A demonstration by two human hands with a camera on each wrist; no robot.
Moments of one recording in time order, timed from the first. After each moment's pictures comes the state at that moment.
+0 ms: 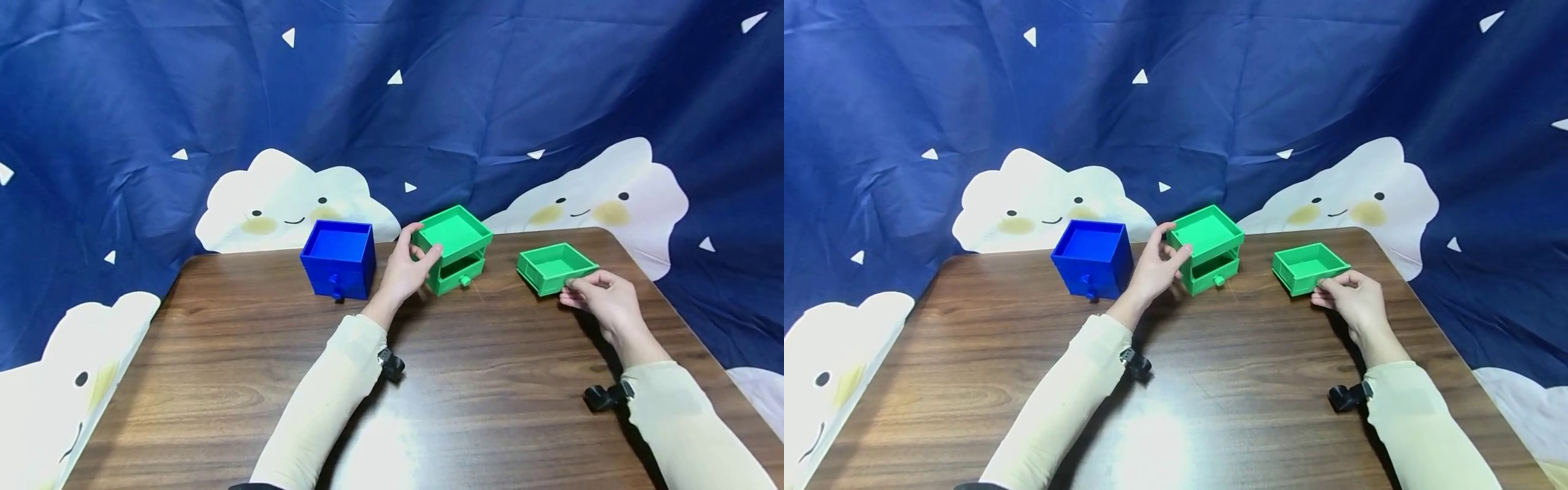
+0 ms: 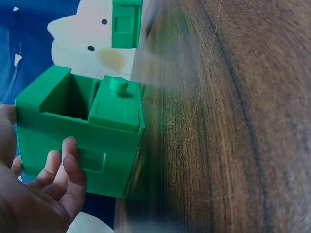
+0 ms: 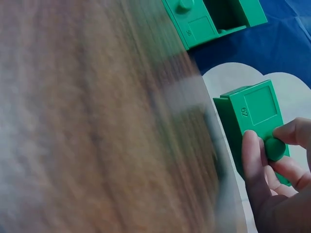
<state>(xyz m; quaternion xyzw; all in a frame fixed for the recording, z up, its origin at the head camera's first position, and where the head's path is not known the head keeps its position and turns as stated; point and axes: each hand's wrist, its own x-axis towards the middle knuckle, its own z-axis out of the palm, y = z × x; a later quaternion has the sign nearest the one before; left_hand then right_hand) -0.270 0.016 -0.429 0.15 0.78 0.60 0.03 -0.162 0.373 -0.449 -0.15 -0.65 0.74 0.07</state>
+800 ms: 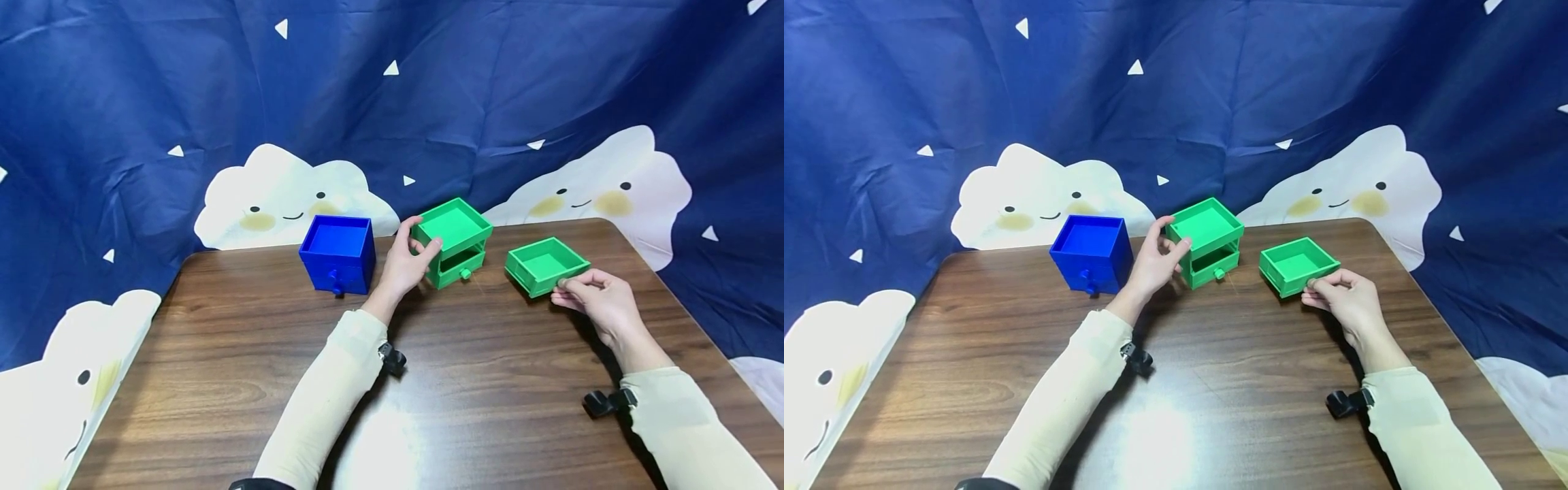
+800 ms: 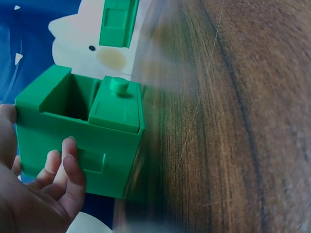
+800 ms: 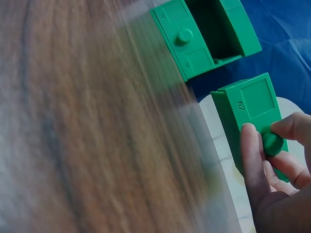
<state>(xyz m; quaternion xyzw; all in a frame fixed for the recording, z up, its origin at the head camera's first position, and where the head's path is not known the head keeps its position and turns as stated) -0.267 0.016 -0.429 0.14 0.78 0.61 0.04 -0.143 0.353 -0.447 -0.10 -0.62 0.78 0.06</state>
